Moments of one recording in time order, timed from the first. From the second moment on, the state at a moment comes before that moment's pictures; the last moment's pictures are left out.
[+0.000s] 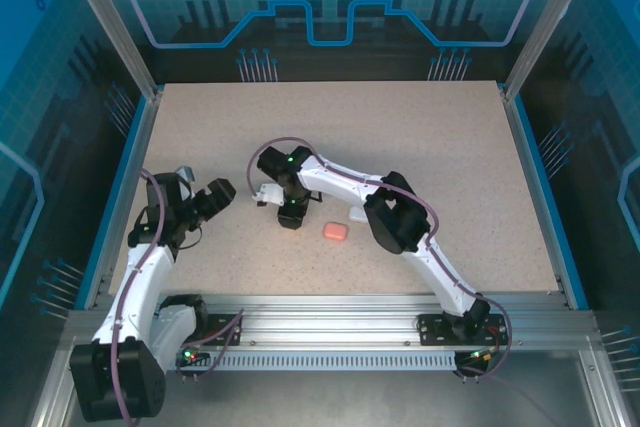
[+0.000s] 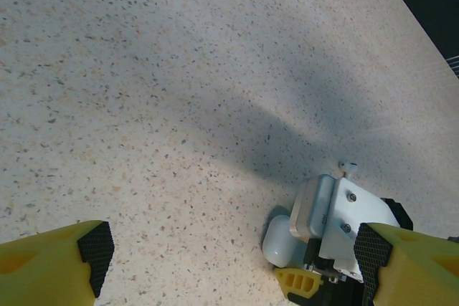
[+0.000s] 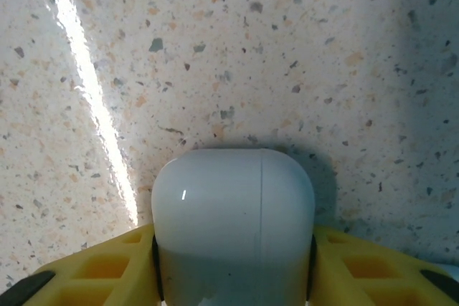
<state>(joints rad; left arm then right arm) 0.14 0.88 0.56 -0.42 0.35 -0.61 0.88 2.41 2.07 -1.11 -0.08 -0.46</state>
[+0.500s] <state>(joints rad) 0.14 0.93 0.56 -0.34 0.56 -0.61 0.81 2.04 1.65 -0.87 -0.09 -0.45</state>
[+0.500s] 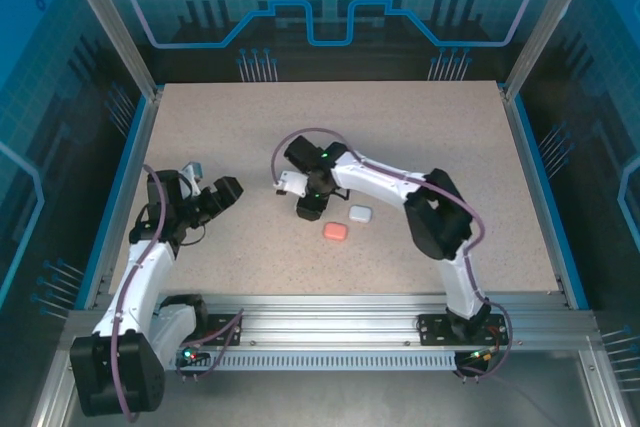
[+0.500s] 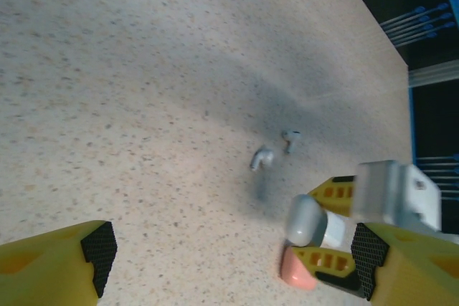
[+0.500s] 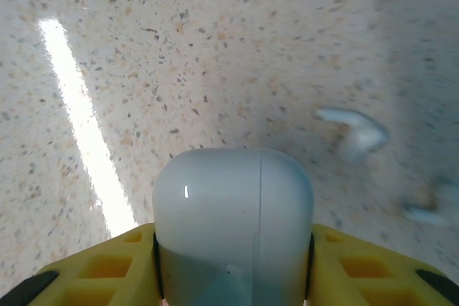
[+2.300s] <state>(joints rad) -0.33 1.43 0.73 0.18 0.95 -0.78 0.74 1.53 1.26 -0.59 -0.21 -0.43</state>
